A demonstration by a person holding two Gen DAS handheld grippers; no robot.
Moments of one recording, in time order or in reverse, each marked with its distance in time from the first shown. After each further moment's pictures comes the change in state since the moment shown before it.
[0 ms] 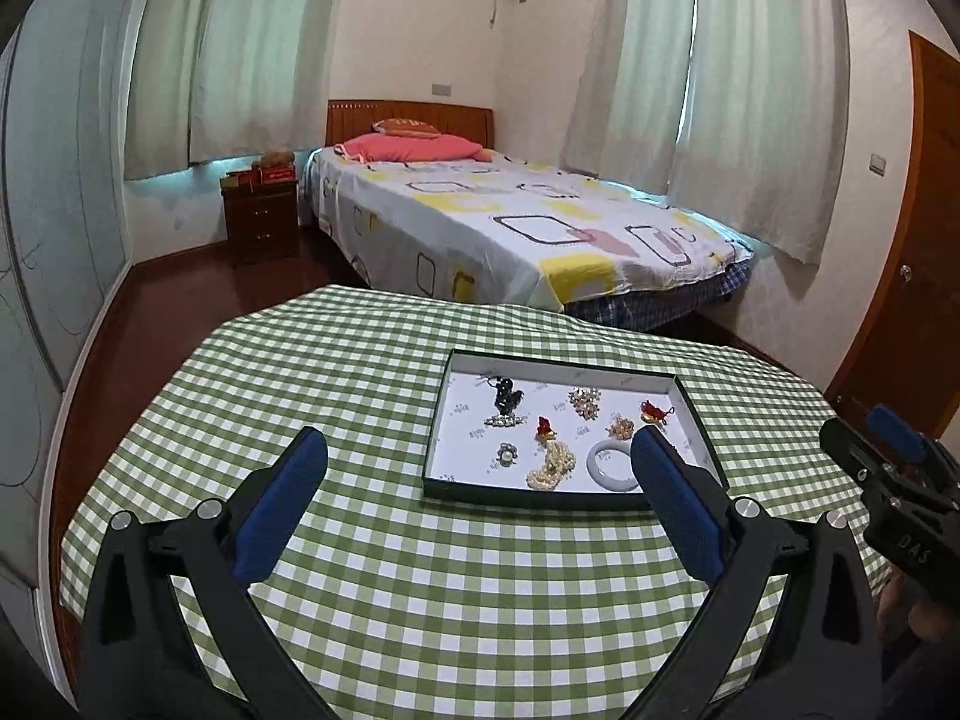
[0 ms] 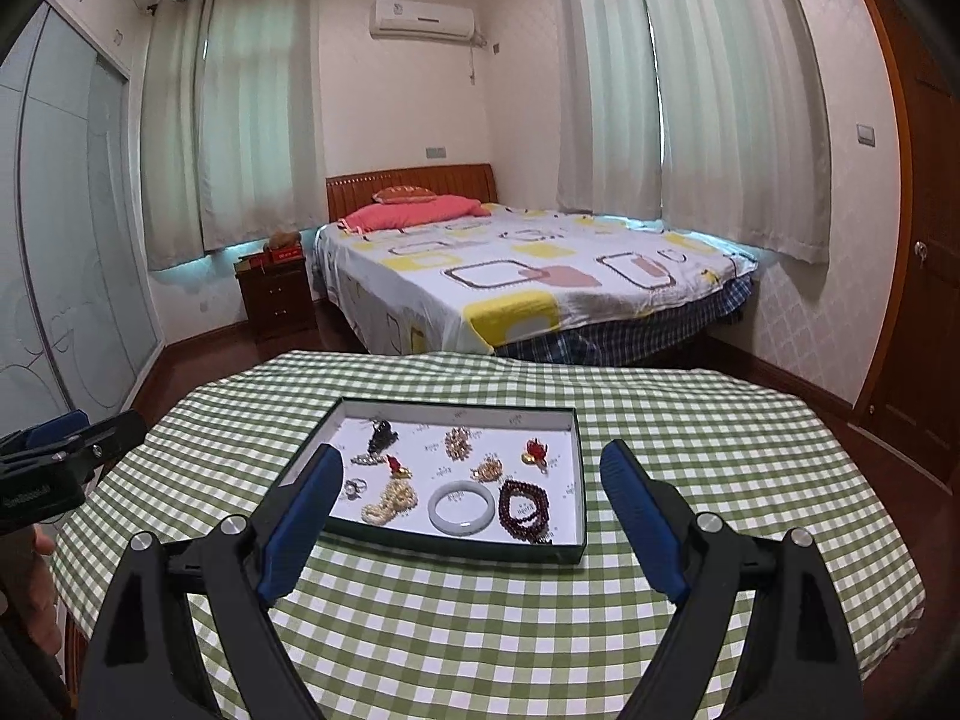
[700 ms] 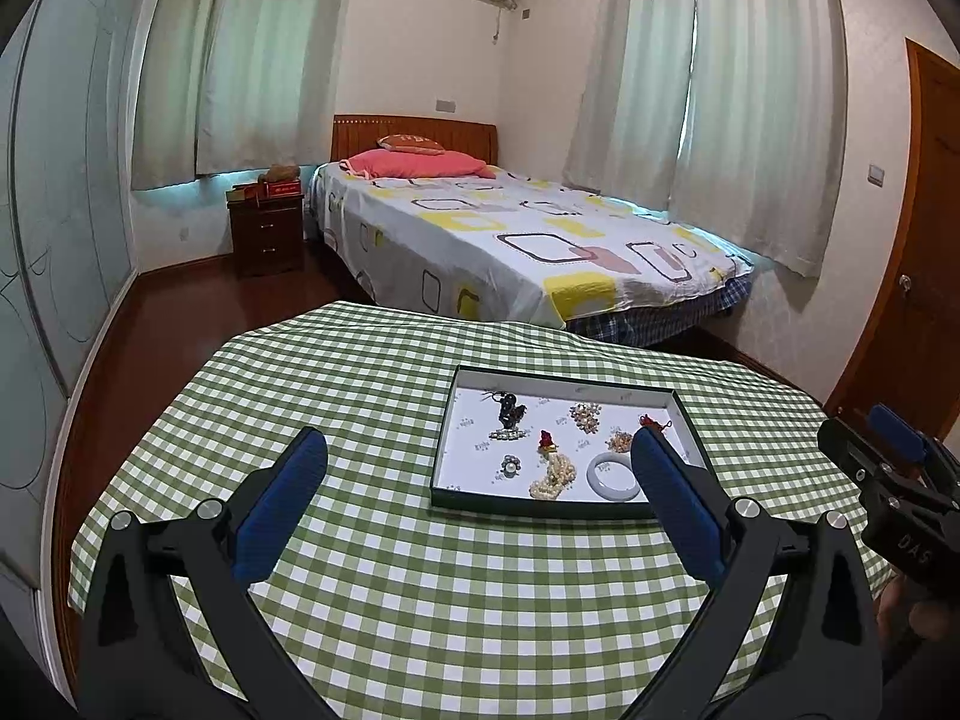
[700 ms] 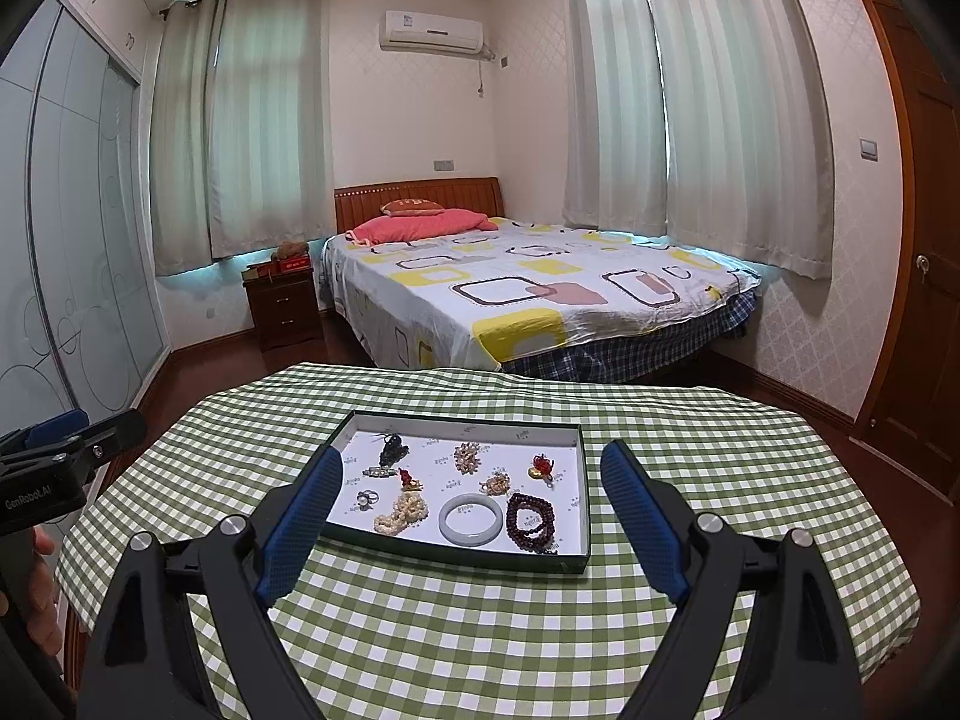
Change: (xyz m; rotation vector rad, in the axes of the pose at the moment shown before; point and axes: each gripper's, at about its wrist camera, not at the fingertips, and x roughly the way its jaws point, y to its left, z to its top) left arm -0.018 0.002 0.002 -0.007 -0.038 0.004; right arm -0.008 0.004 0.006 -0.012 -0.025 0.009
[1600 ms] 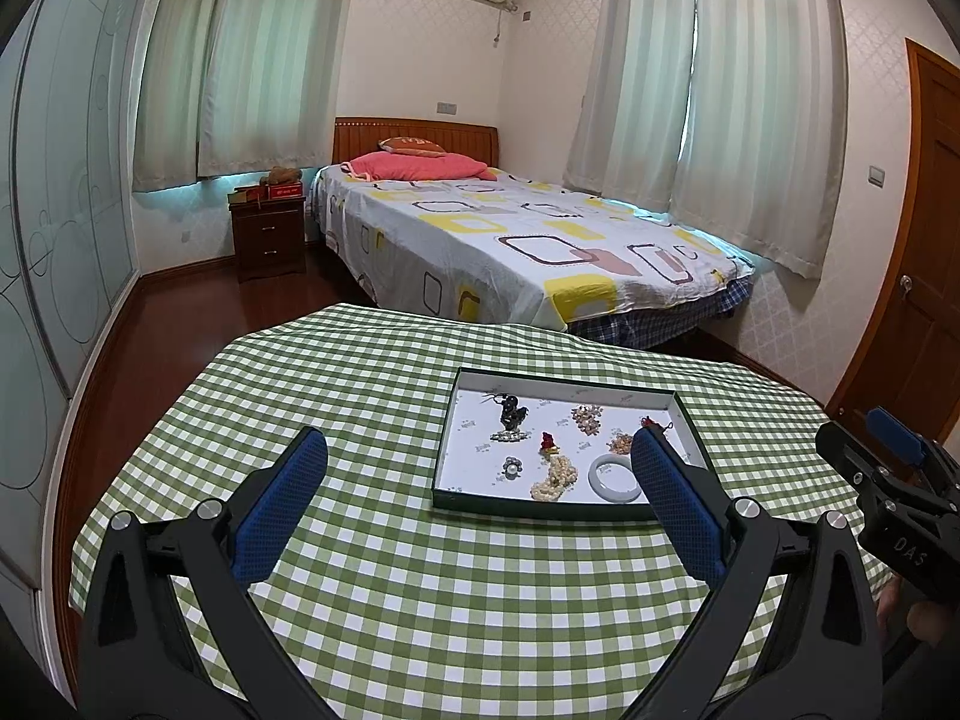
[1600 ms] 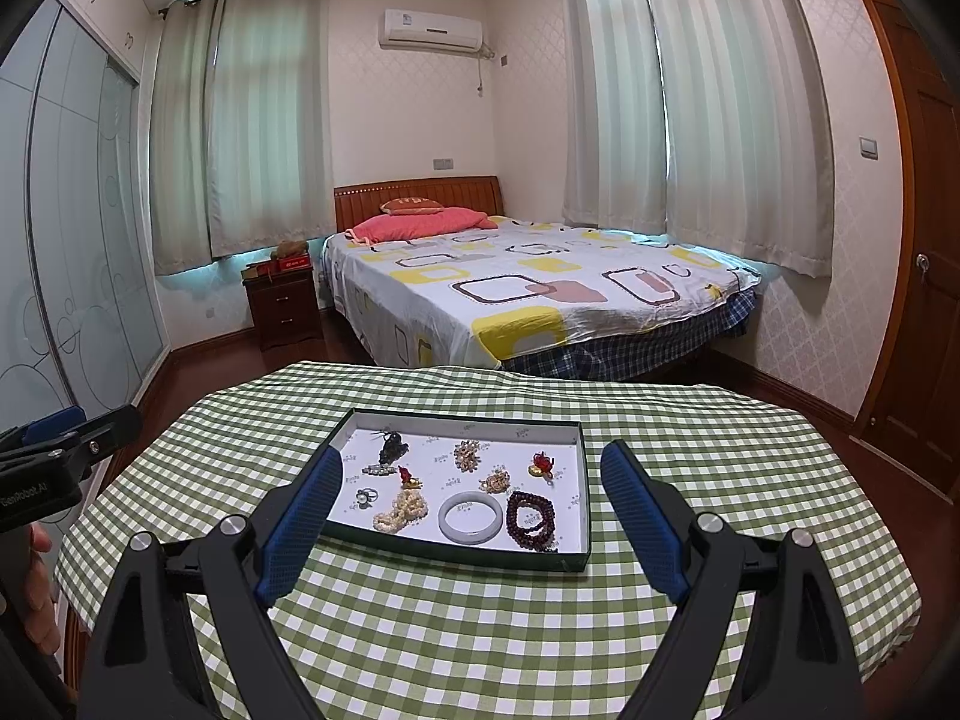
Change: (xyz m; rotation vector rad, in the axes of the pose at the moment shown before) left arm -0.002 0.001 0.002 -0.001 -0.003 0.002; right arm -0.003 -0.002 -0.001 0.003 0.004 0.001
